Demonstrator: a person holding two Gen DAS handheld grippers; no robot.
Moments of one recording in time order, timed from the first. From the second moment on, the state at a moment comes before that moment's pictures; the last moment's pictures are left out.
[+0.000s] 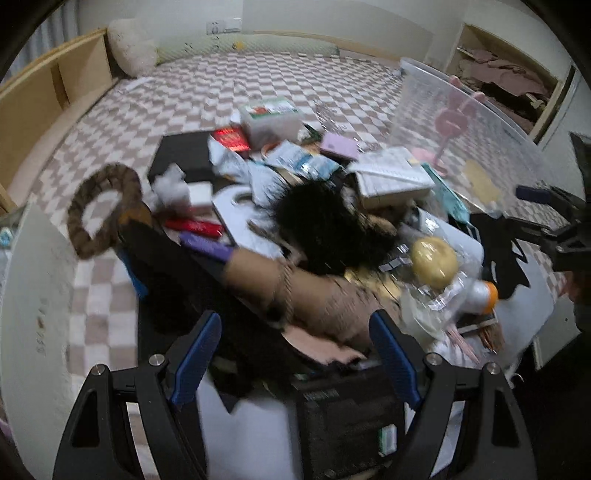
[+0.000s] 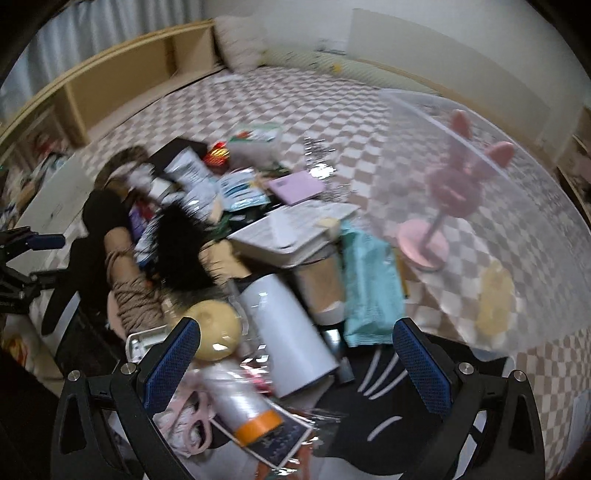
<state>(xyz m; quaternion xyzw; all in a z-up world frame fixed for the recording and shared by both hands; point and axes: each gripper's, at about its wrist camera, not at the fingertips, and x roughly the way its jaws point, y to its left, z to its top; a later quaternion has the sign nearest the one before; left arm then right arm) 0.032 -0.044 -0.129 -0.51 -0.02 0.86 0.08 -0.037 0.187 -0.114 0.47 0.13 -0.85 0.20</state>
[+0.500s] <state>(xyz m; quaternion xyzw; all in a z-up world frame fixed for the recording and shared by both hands) 0.078 0.016 -0.177 -0.56 0.07 0.82 0.13 -0.035 0.126 -0.127 0.49 0.16 -0.82 0.24</state>
